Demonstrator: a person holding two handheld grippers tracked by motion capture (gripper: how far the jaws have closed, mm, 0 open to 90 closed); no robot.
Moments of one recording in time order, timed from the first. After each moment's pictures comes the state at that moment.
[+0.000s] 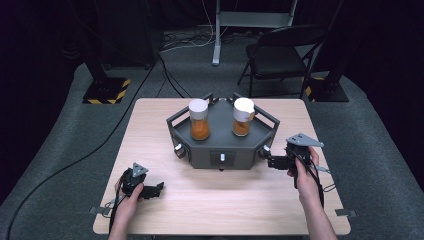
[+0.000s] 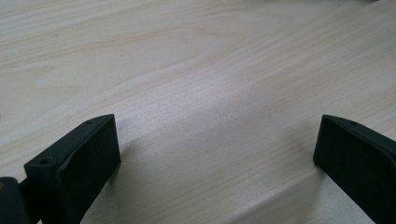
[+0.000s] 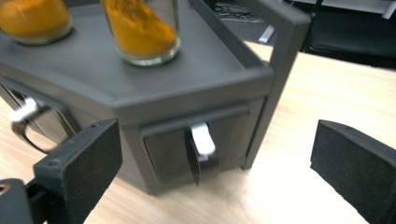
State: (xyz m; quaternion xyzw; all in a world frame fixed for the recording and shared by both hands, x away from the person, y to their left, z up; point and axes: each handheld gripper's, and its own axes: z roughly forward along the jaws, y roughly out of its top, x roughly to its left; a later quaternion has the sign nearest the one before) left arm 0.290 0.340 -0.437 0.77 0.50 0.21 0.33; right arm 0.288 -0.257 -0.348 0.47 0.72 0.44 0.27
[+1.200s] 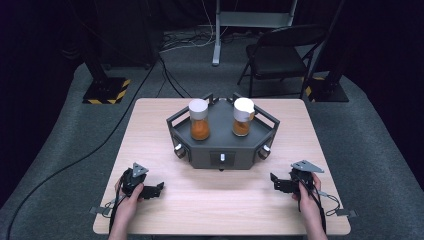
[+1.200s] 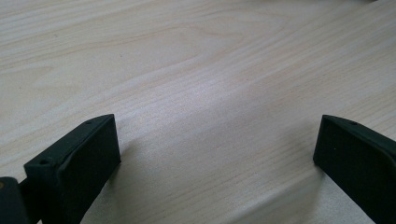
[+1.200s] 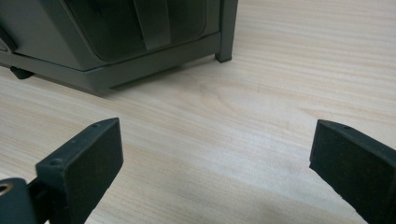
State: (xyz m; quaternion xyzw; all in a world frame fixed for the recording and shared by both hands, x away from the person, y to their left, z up) left arm 0.291 0.340 -0.436 0.78 0.49 0.21 0.33; right arm 0.270 -0.280 -0.428 0.52 0.71 0.40 0.25
